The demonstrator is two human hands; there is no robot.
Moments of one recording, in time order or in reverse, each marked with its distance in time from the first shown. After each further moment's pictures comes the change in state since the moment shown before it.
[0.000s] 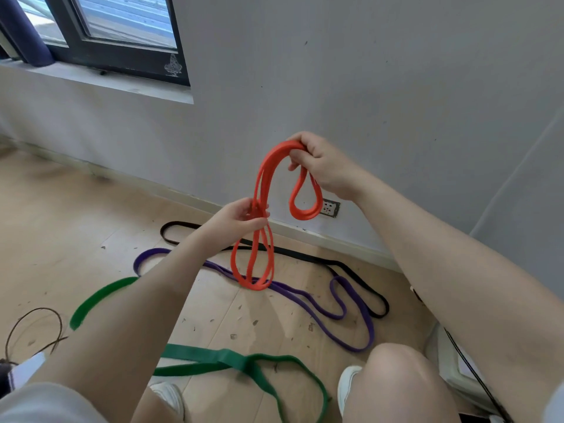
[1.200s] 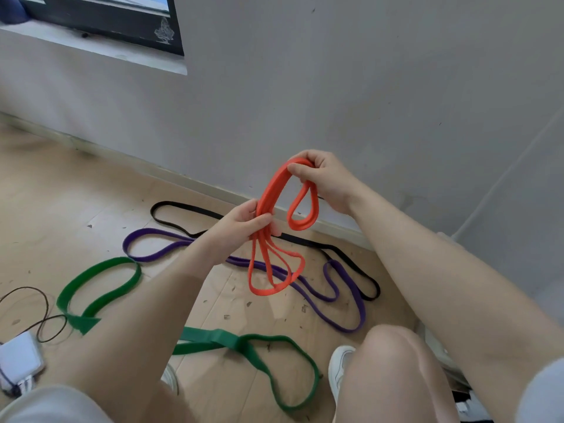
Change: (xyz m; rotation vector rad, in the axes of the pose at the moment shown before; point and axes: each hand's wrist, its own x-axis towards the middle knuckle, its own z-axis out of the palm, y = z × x) left_hand -0.014 -0.027 0.029 -0.315 -0.068 -0.027; right_hand -0.022 0.035 0.031 0.306 0.022 0.200
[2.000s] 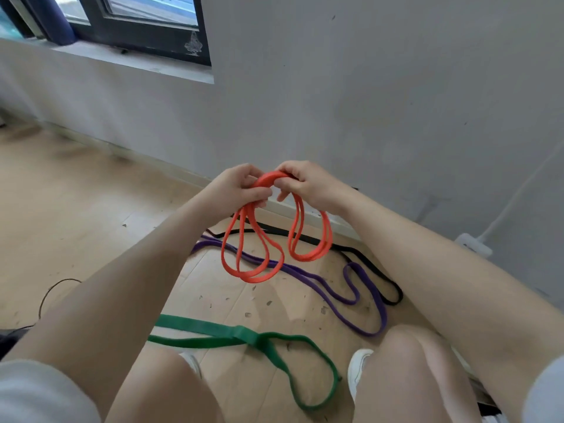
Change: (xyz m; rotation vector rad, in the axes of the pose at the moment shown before) left_hand -0.018 0.062 -0.040 0.427 0.184 0.047; right_hand 0.000 -0.020 0.041 -0.334 -0.255 -0.119
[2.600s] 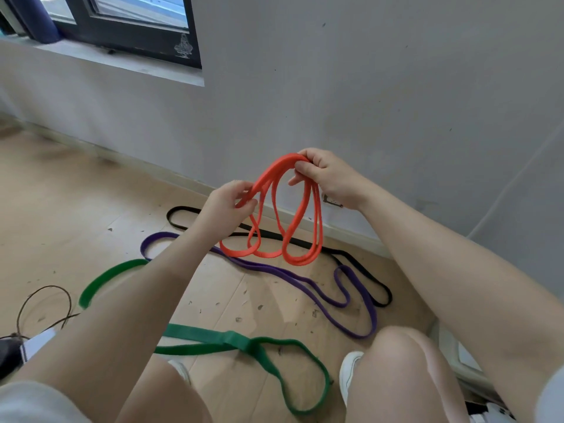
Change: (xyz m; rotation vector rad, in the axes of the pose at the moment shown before) left_hand 0.001 -0.029 0.024 0.133 0.230 0.129; right_hand -0.008 0.010 -0.030 0.159 0.114 0.055
